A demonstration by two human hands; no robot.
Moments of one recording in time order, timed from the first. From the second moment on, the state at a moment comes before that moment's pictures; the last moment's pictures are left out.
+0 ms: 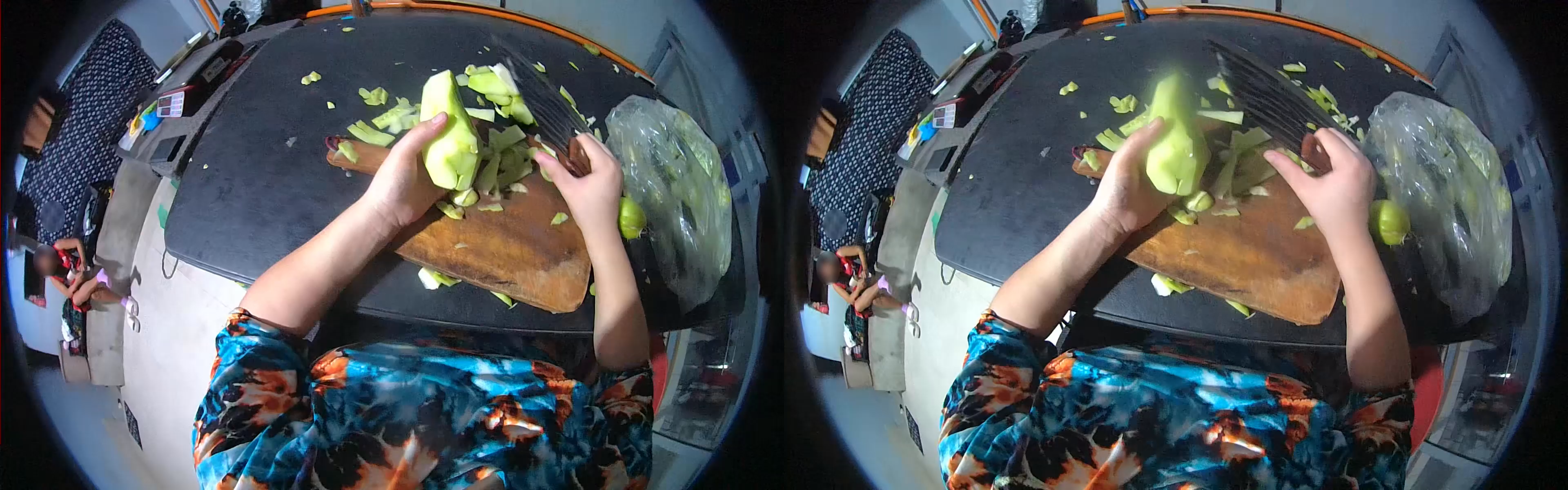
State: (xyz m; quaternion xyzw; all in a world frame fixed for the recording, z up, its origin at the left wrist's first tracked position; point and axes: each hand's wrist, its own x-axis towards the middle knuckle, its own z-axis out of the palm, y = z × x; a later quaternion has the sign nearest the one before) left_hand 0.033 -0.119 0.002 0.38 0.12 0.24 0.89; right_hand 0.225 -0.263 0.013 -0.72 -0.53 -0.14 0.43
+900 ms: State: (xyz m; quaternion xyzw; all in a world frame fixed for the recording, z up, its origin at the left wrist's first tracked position) left_hand 0.027 -0.116 0.000 0.20 0.01 0.14 0.97; right_hand 0.161 -0.274 0.021 -0.54 -0.78 -0.14 0.27
